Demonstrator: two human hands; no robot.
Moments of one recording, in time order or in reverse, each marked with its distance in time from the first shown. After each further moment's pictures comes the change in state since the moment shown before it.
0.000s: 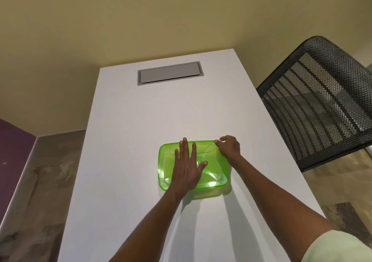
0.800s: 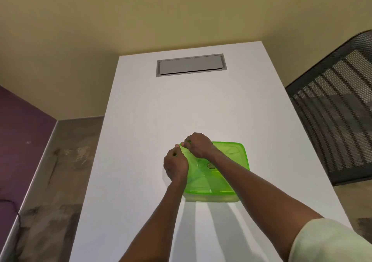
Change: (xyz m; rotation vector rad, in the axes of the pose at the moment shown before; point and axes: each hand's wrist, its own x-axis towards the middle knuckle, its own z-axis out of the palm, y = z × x) left_hand 0.020 -0.056 -0.022 -0.887 0.396 -0.959; right_hand -0.024 -0.091 0.104 -0.542 -0.478 -0.578
